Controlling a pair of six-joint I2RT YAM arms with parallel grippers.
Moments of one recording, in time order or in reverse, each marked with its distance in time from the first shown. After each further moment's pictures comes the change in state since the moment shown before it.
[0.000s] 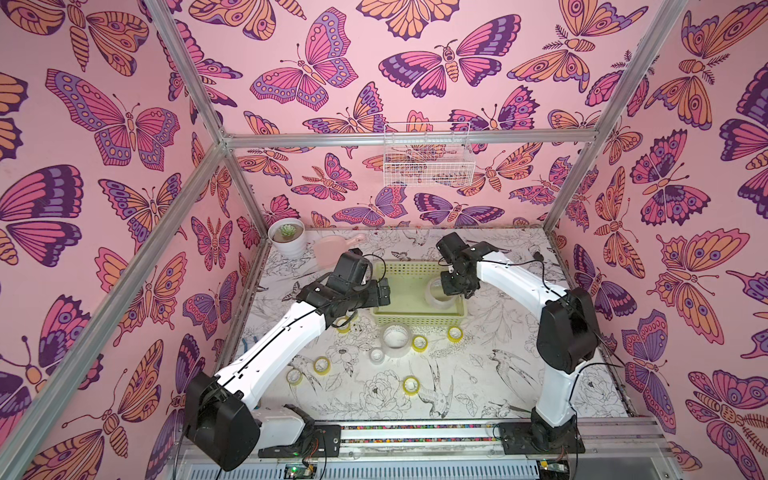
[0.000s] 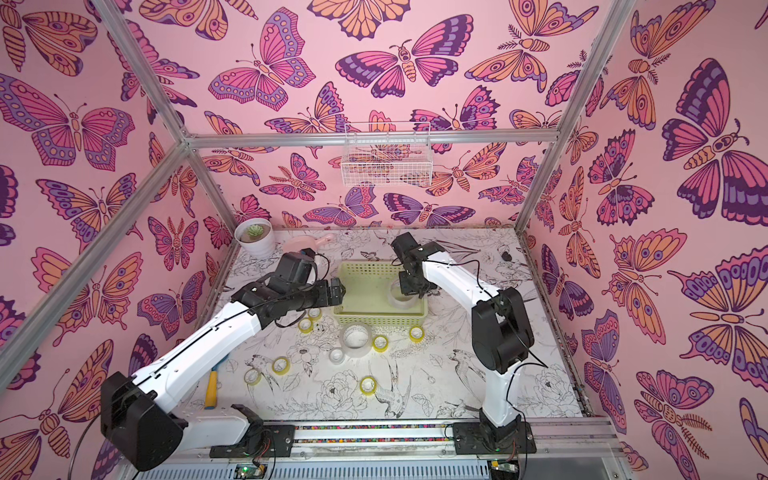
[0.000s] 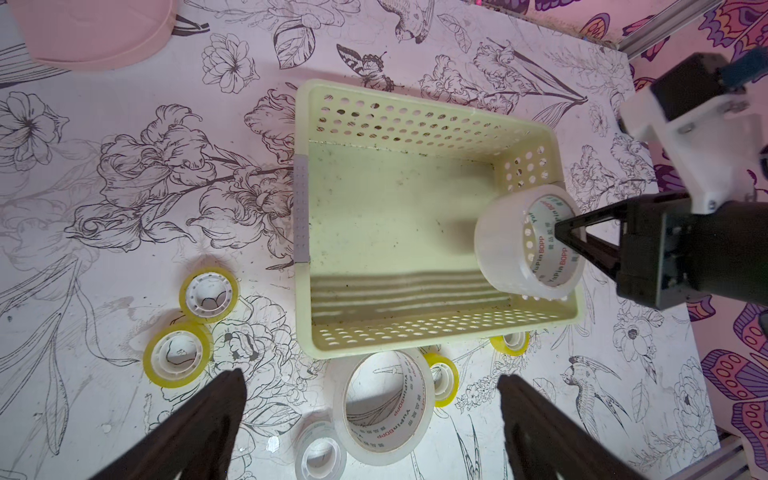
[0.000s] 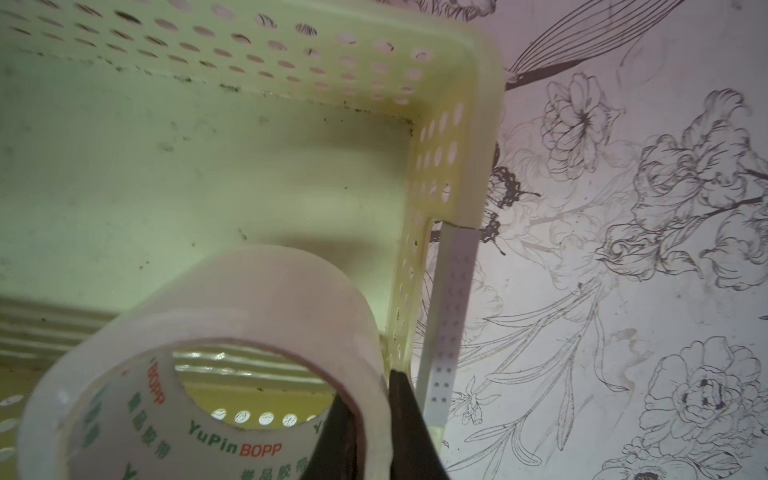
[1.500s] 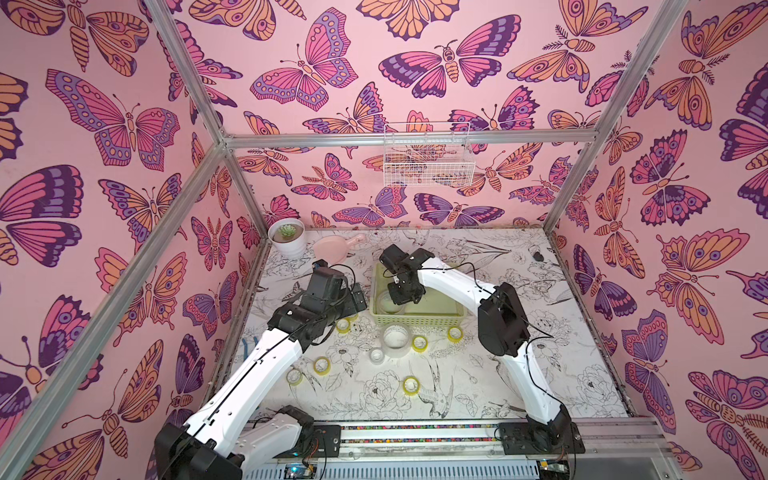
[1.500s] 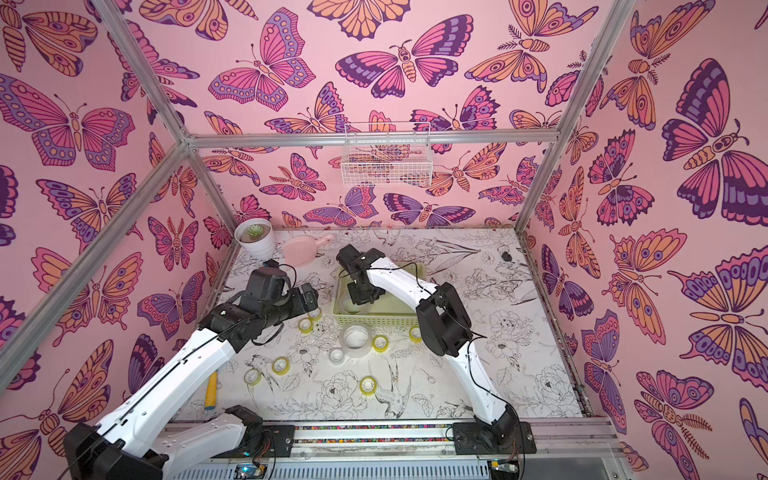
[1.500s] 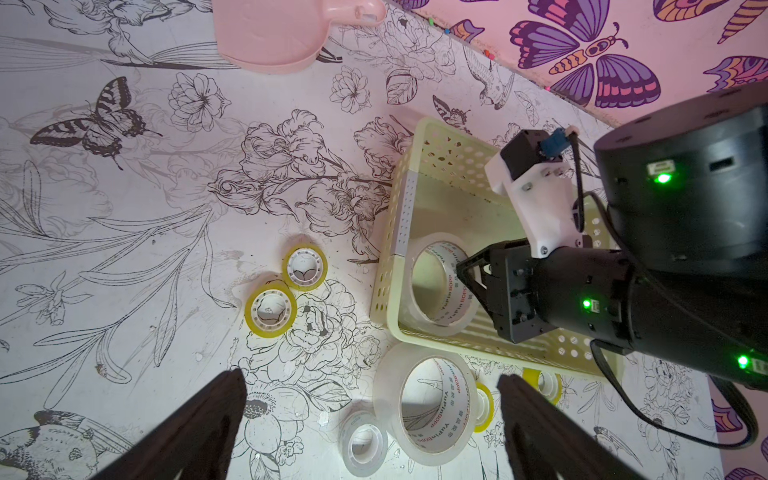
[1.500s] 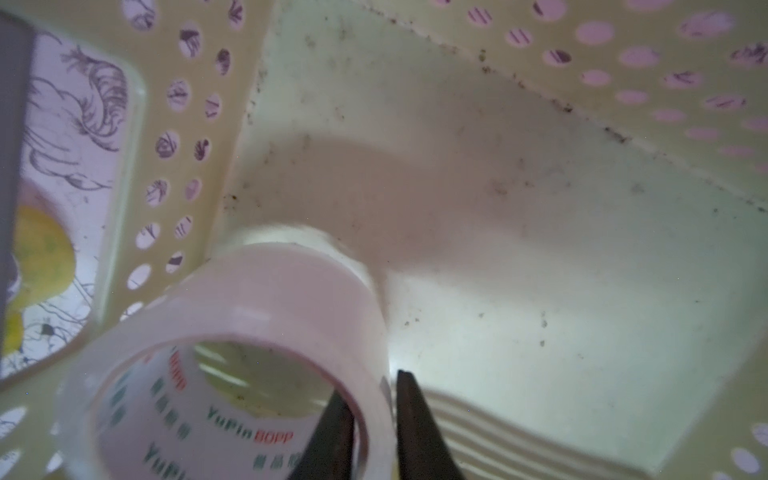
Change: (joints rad) left arm 0.095 -0.227 -0.153 -0.038 -0.119 -0.127; right arm 0.243 0.416 0.488 -0.090 -0.098 0.018
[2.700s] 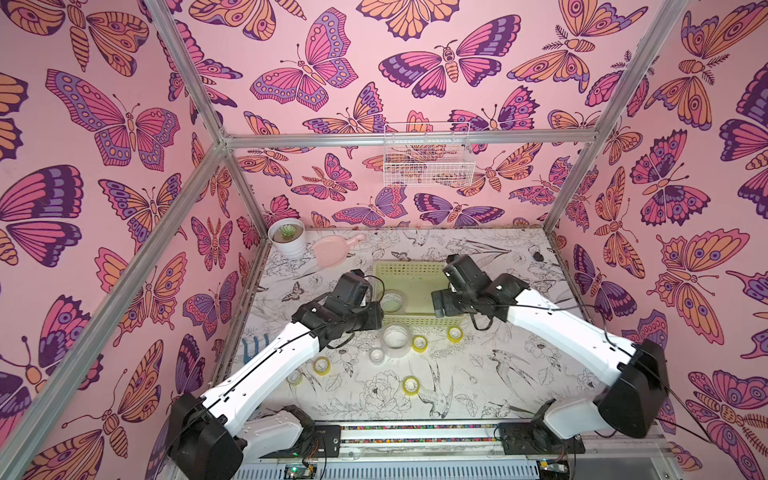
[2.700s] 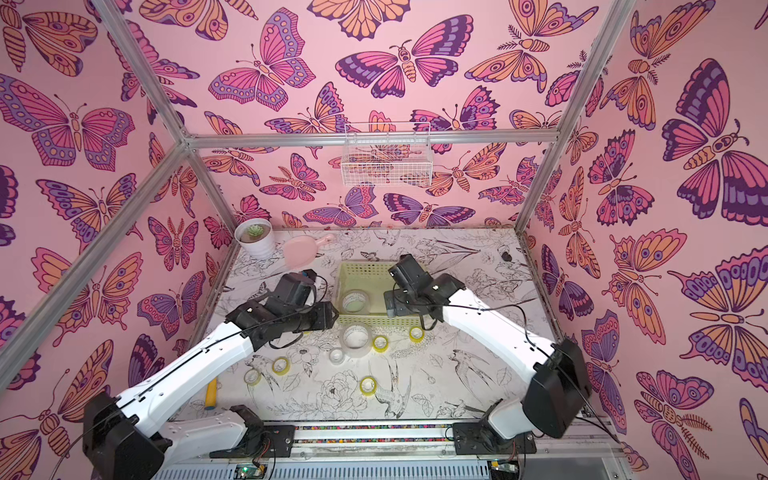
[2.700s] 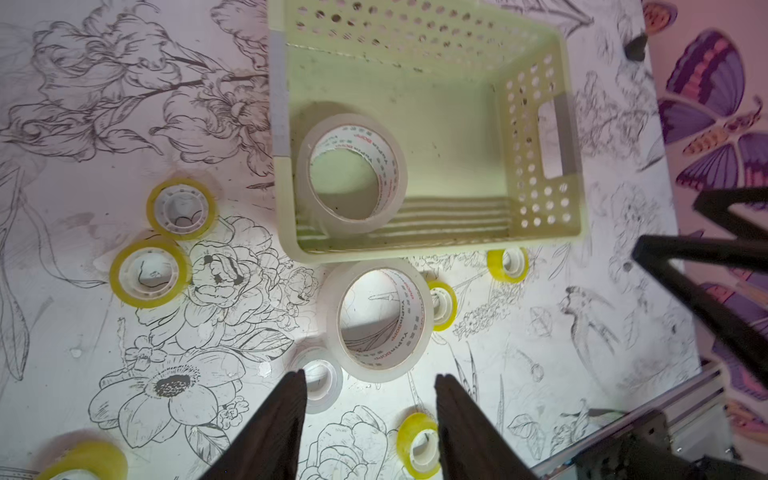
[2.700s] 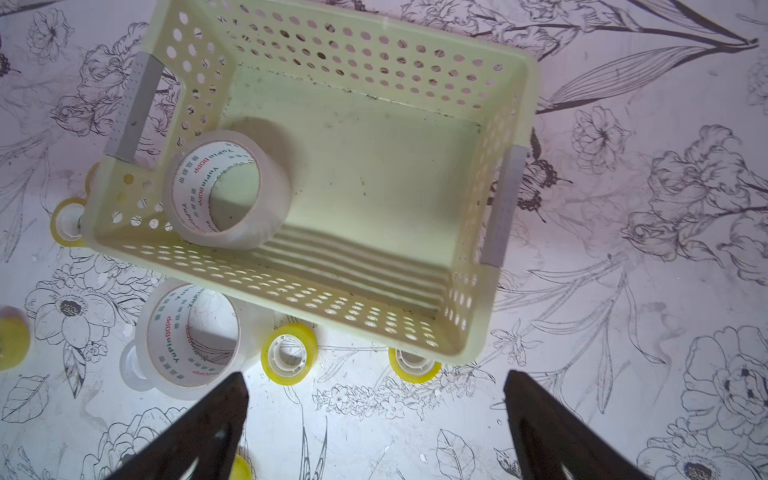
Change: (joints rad) left arm -0.187 0.114 0.000 0.001 0.158 0.077; right arm -0.055 -0.923 -0.859 0.249 0.137 0.056
